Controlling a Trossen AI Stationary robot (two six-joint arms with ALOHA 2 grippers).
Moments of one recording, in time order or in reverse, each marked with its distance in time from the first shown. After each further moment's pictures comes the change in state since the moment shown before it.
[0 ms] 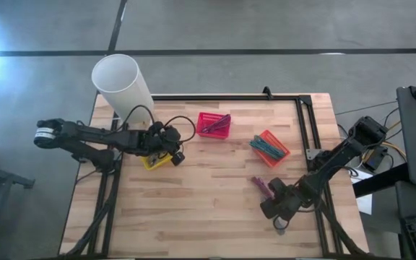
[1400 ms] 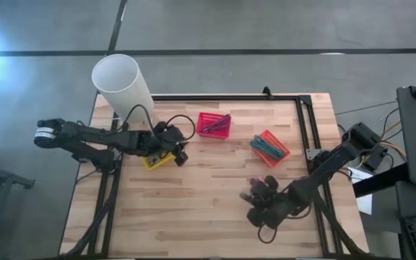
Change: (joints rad) left arm -0.017 0.000 0.000 0.141 0.015 0.016; right arm -0.052 0.142 0.357 -0.134 0.346 -0.596
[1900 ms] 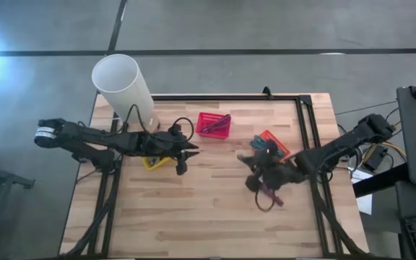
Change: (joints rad) left arm -0.020 0.006 -0.016 0.282 0.263 0.286; right arm -0.251 -0.276 -0.085 0.086 0.215 -0.534
